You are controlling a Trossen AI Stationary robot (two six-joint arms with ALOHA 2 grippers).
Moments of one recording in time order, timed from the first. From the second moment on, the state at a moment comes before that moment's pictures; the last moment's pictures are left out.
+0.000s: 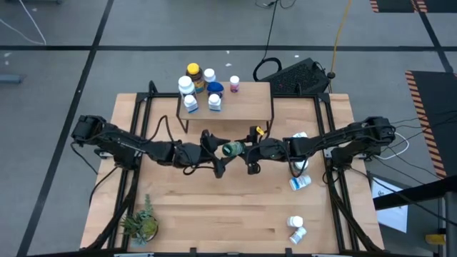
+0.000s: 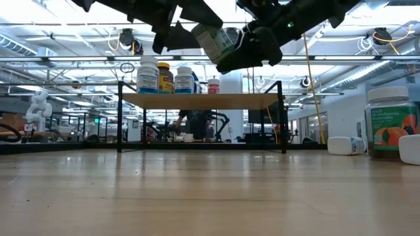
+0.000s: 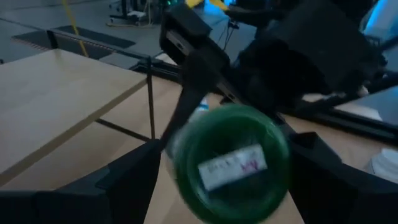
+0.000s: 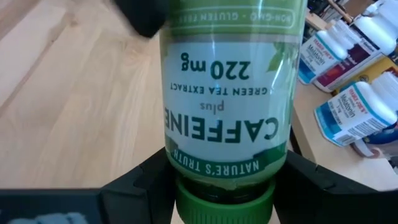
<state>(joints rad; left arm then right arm) -0.18 1.49 0.87 0.36 -0.47 -0.25 0.10 1.50 0.85 0.20 0.37 -0.38</state>
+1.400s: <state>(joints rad) -0.26 1.49 0.87 0.66 -0.60 0.22 0.03 1.12 0.53 0.58 0.03 -0.02</state>
